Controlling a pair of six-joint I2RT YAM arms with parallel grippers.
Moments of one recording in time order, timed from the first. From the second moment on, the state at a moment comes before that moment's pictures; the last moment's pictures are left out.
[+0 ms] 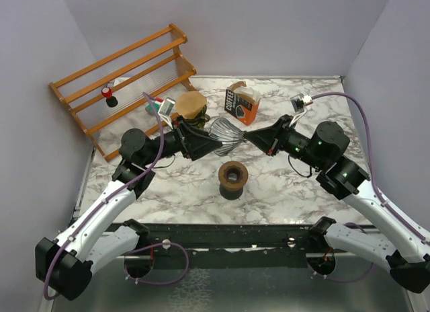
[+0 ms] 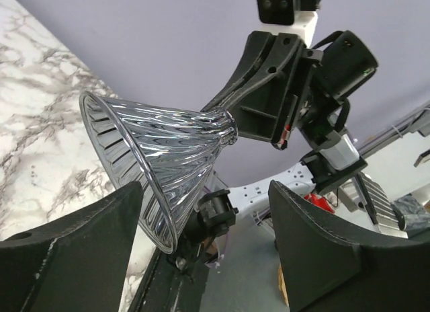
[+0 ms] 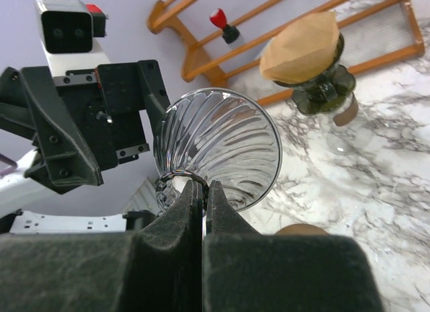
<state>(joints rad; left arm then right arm) -0.50 0.93 0.76 0.41 0.69 -0.94 0.70 0.90 1.00 -0.12 -0.20 0.60</state>
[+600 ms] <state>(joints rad) -0.50 0.90 0.72 0.66 0.75 -1.07 0.70 0.81 0.90 0.09 -0.29 0.73</state>
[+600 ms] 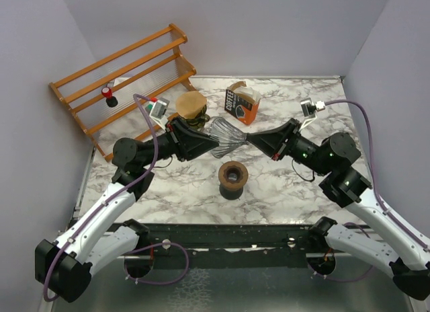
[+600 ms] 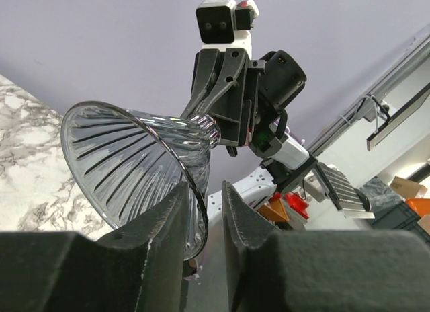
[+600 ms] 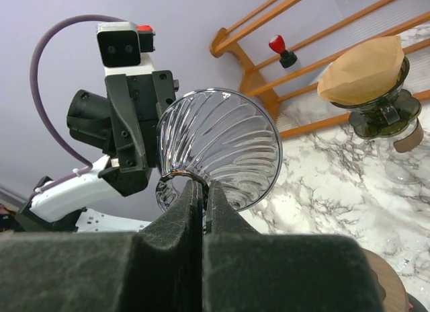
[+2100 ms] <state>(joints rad) -0.50 0.97 1.01 0.01 0.85 -0.51 0.70 0.91 1.31 -0.52 0.03 0.41</state>
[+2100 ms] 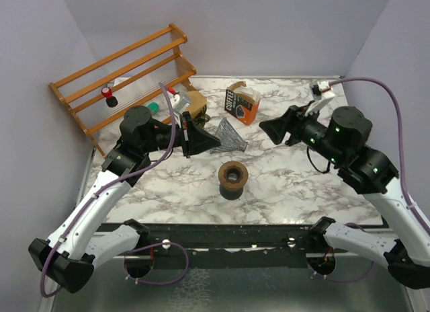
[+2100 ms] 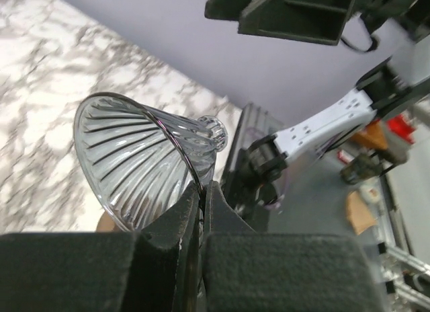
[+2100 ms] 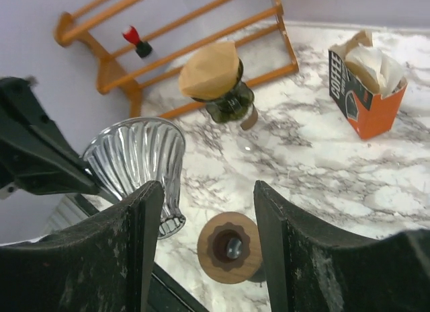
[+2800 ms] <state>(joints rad) -1.05 1.26 1.47 -0.84 0.01 0.15 0.70 1.22 1.54 -0.78 -0.06 0.33</state>
